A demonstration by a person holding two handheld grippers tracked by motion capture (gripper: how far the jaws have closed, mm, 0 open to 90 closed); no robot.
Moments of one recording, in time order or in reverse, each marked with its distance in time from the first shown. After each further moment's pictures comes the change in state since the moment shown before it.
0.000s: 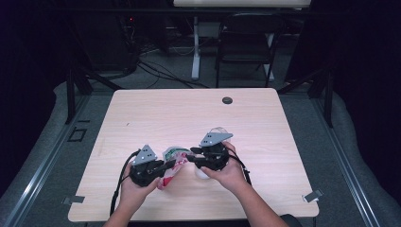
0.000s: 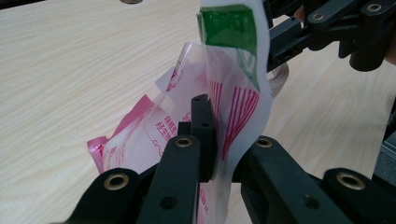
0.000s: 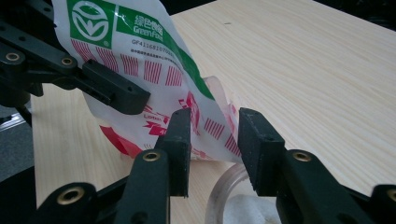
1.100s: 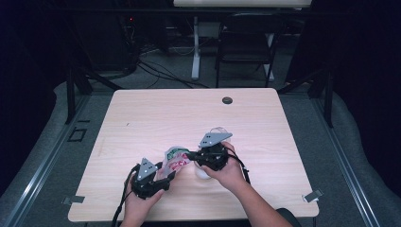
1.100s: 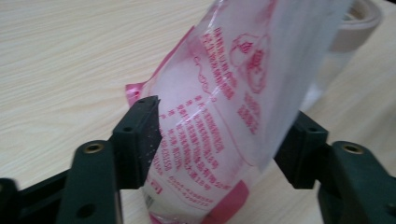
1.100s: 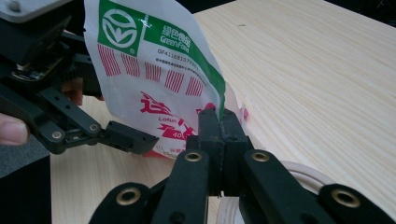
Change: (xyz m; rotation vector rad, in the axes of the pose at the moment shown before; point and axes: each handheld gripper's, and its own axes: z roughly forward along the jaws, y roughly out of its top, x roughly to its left) left arm -0.009 -0.048 0.017 0.006 0.246 -0.079; right arm 0.001 0.001 0.000 -0.001 0.053 -0.018
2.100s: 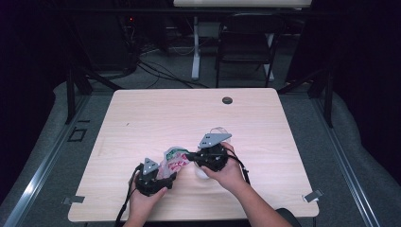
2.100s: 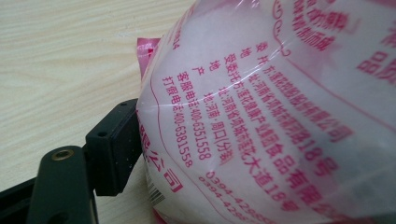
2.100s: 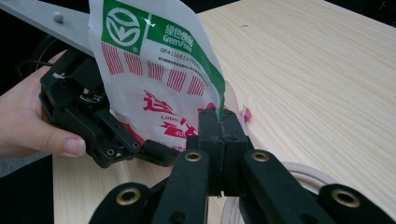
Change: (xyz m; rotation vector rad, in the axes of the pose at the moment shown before) left arm 0.013 -0.017 0.033 0.096 0.010 -0.100; right arm 0.002 0.000 0.000 0.001 0.005 -0.008
